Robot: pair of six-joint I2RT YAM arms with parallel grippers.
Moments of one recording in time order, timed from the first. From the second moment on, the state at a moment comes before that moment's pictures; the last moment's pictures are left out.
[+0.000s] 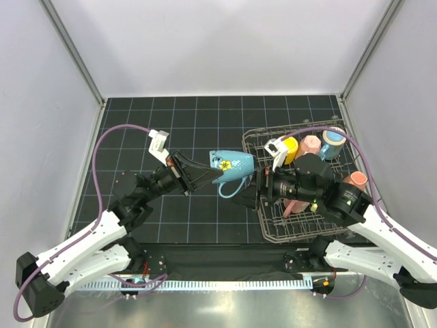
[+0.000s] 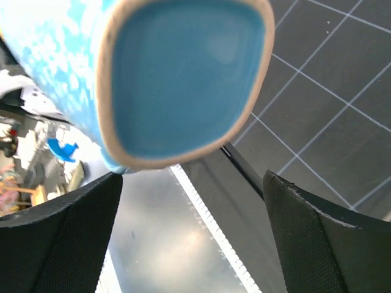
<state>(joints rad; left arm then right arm) -0.79 0.82 0.66 0.60 0.44 -0.96 0.89 0.83 1.03 -0.55 -0.26 0.64</state>
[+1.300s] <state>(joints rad) -0.88 0.92 0.66 0.85 0.32 -0.94 0.89 0.76 0.90 -0.07 -0.21 0.87</state>
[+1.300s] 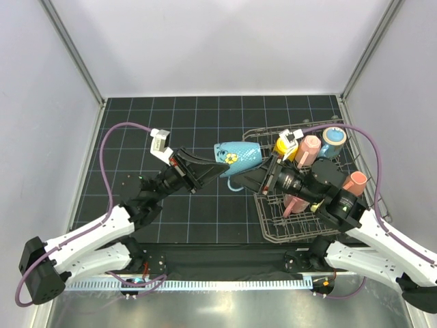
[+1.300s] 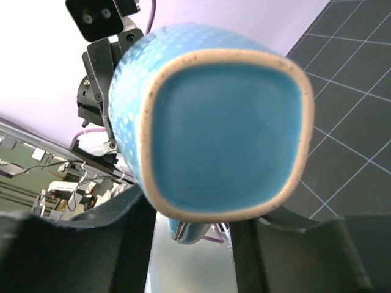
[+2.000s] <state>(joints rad) -0.93 0.70 0.55 0.65 0.13 -0.91 0.89 0.72 0.92 -0.30 -0.04 0.81</state>
